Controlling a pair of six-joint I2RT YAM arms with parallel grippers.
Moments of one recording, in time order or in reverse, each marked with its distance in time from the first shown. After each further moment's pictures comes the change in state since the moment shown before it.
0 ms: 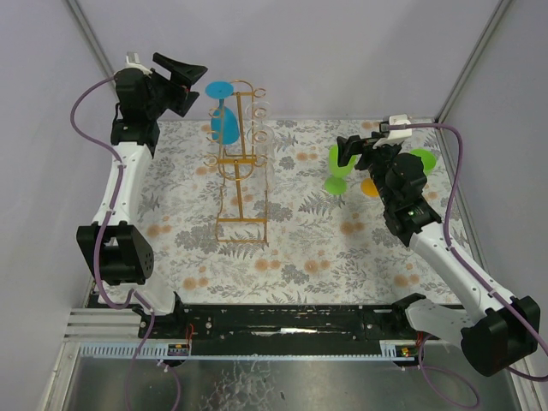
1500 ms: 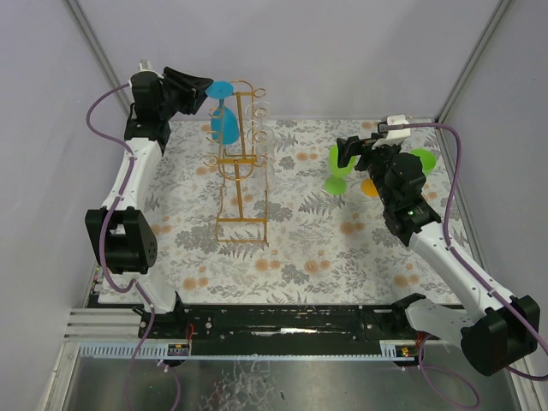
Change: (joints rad) left arm -0.033 0.094 -0.007 0.043 -0.055 -0.045; right arm 0.000 0.003 0.000 -0.014 0.001 -0.012
